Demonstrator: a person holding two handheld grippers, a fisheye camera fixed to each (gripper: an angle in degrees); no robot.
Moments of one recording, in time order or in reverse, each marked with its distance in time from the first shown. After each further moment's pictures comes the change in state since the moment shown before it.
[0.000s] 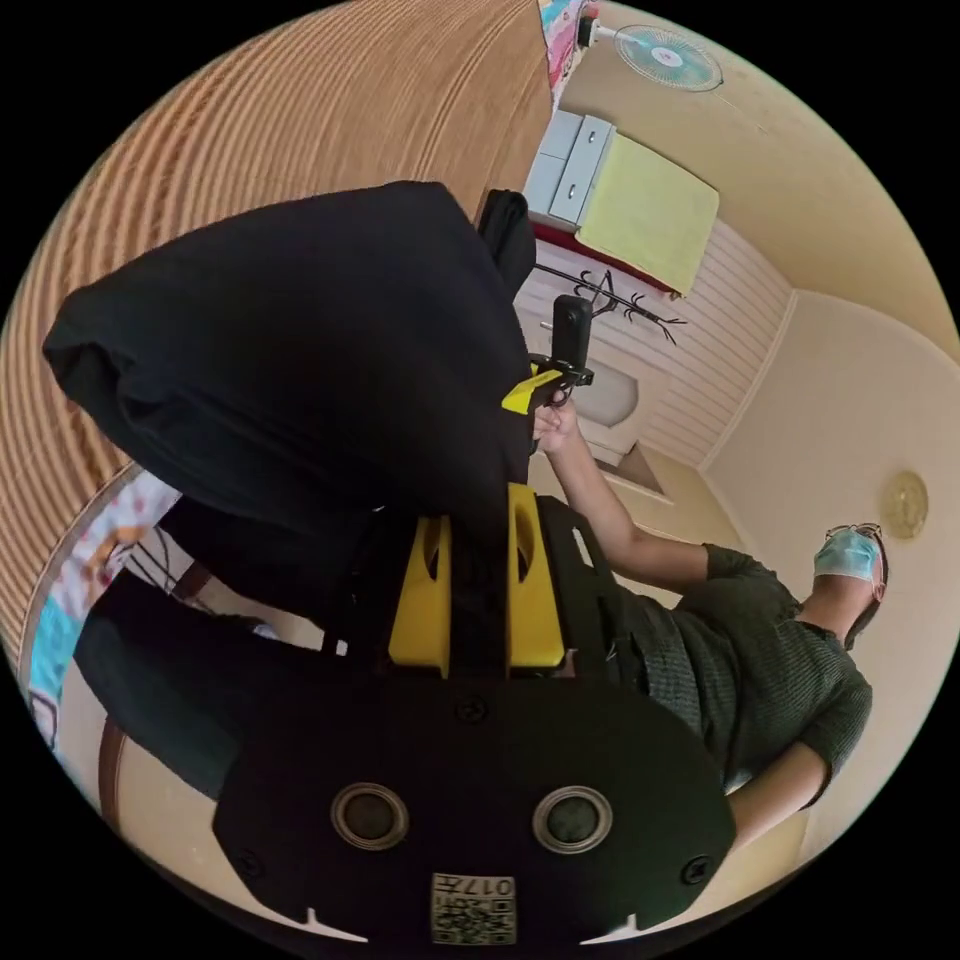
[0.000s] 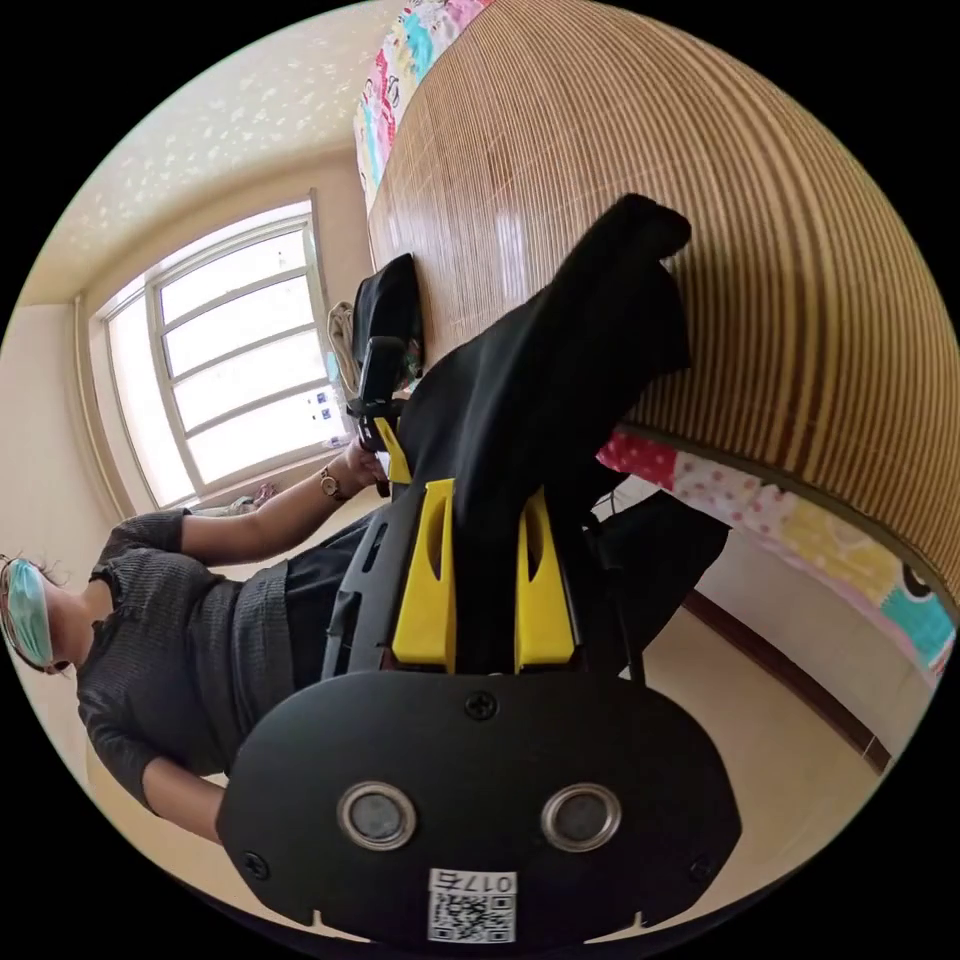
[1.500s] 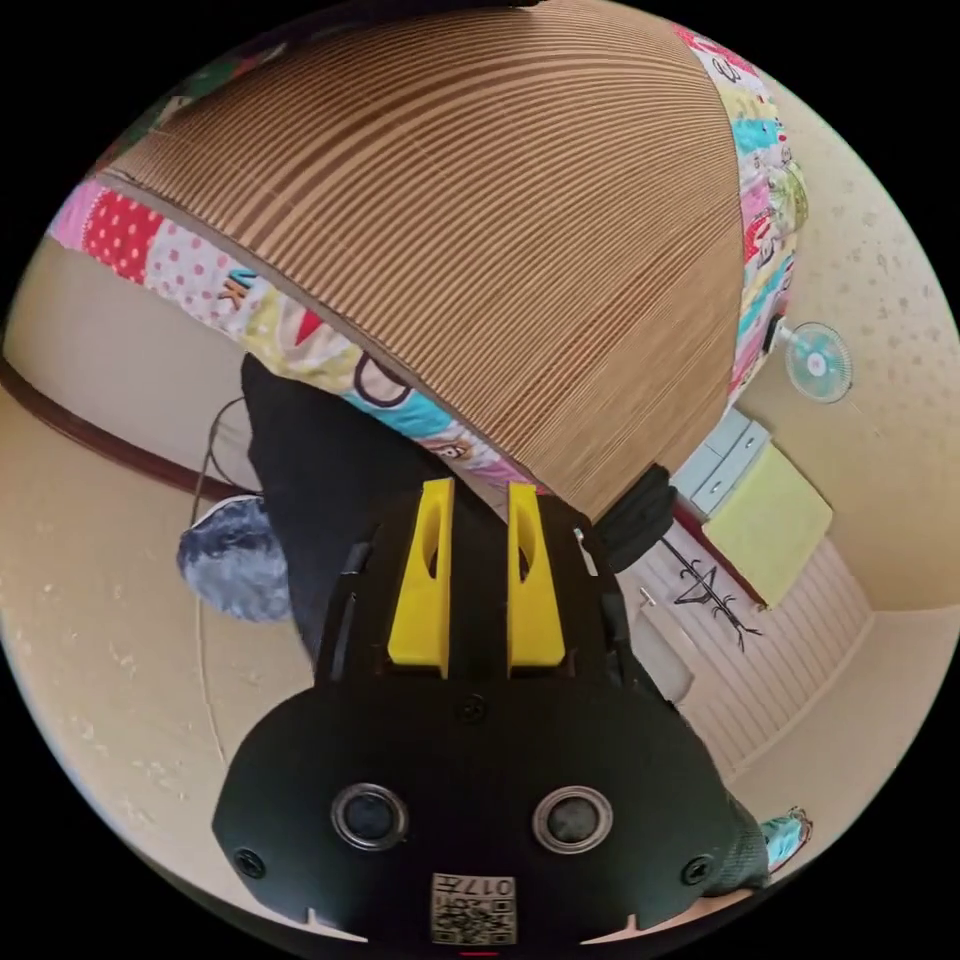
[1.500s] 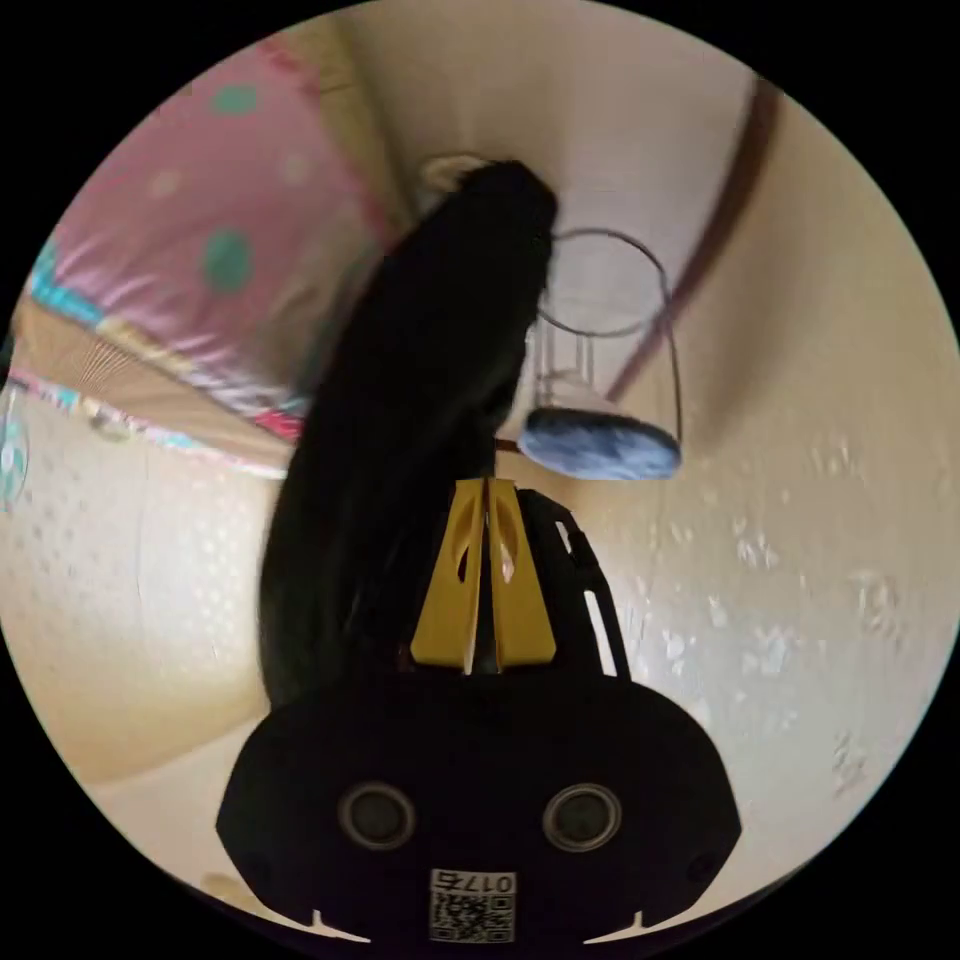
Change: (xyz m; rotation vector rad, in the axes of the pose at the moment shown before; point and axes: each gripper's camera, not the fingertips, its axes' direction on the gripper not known) left arm -0.006 0.220 0.000 0.638 -0.275 -0.672; right arm 0.301 0.294 0.026 0.250 -0.555 1.095
